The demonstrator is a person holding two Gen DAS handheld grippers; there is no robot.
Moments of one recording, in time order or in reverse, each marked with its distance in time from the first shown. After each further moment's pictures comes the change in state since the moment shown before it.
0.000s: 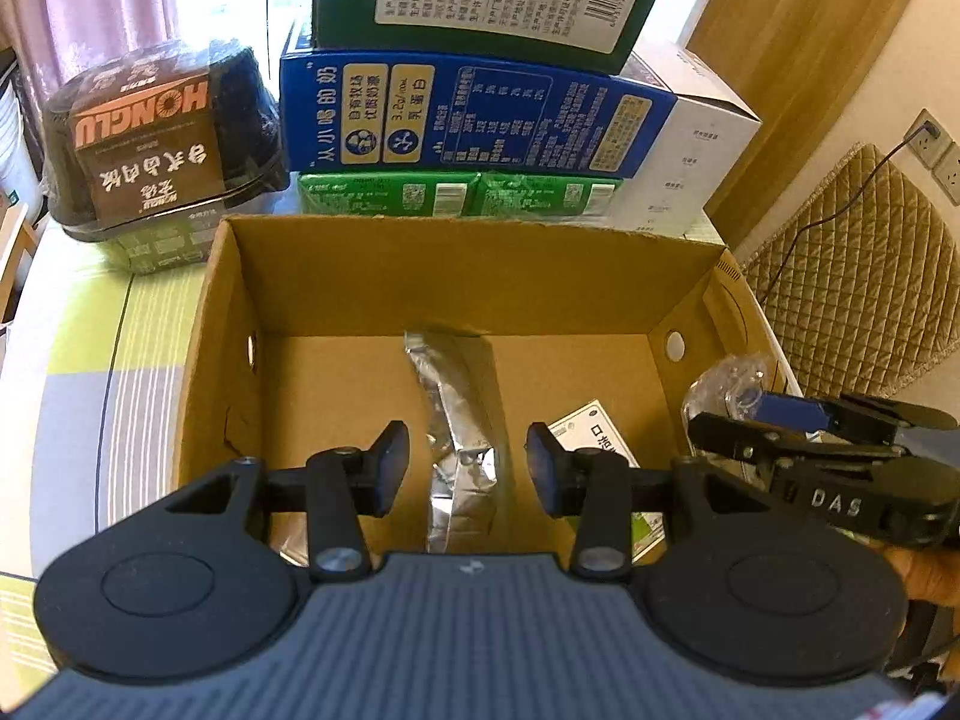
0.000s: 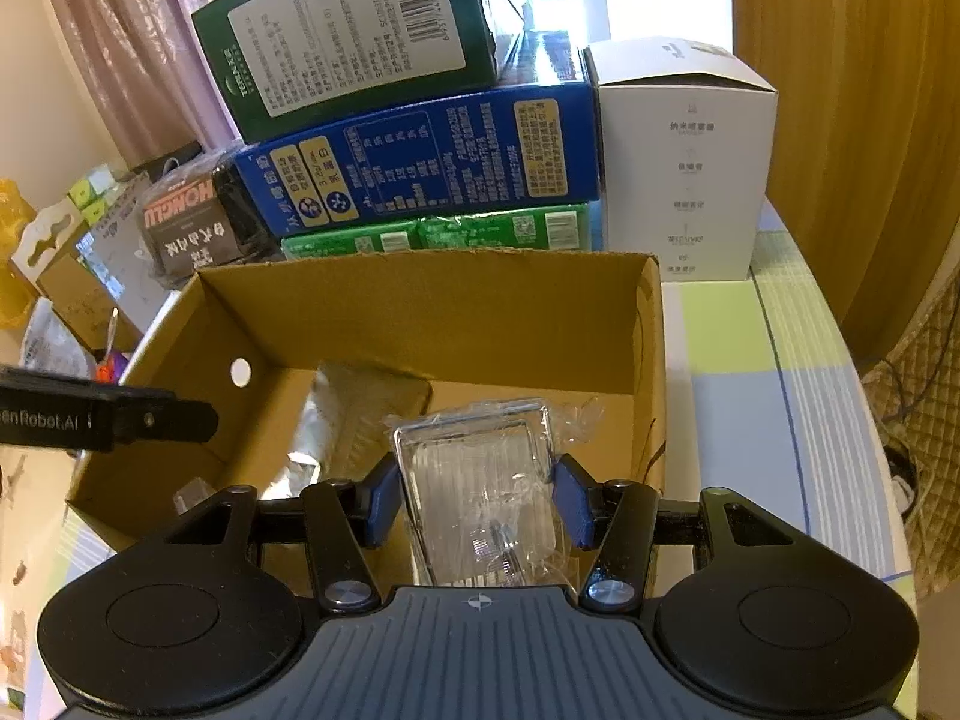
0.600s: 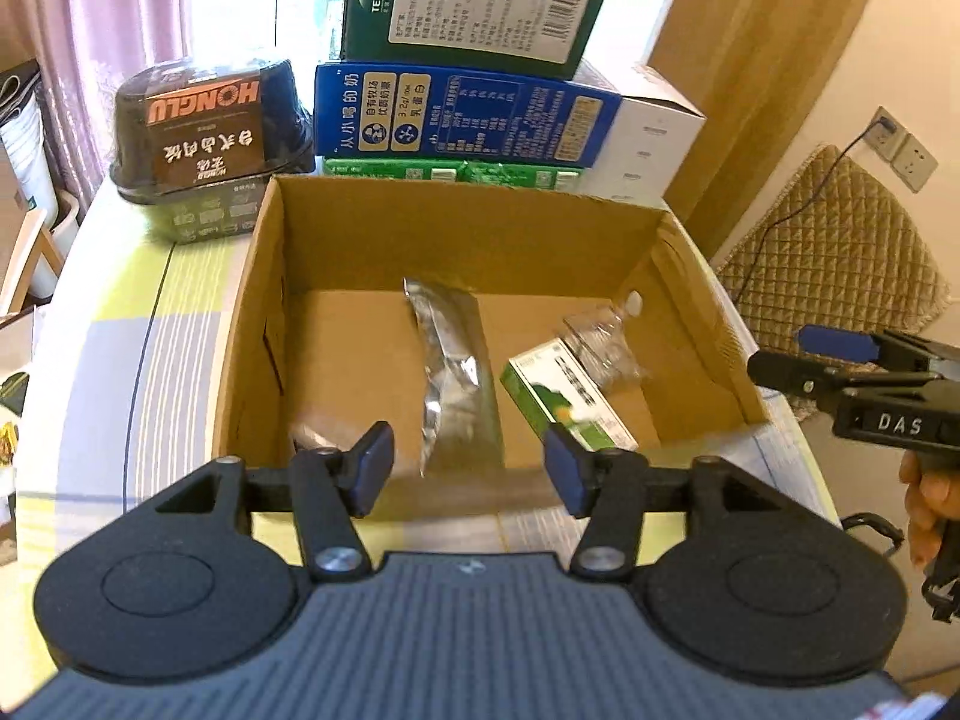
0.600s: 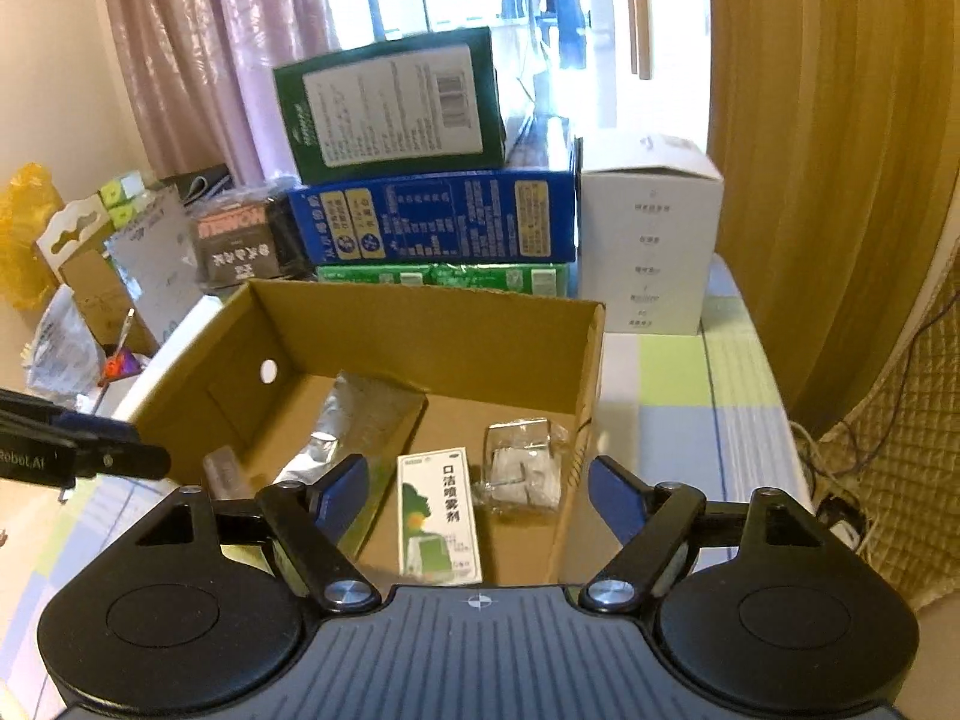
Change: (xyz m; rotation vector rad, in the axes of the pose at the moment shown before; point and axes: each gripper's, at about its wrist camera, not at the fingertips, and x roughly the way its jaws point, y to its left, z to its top) left arm -0.079 -0.006 -0.071 0.001 -0.074 -0.010; right arm -0.092 0.010 -0.038 -0.114 -0.126 -0.034
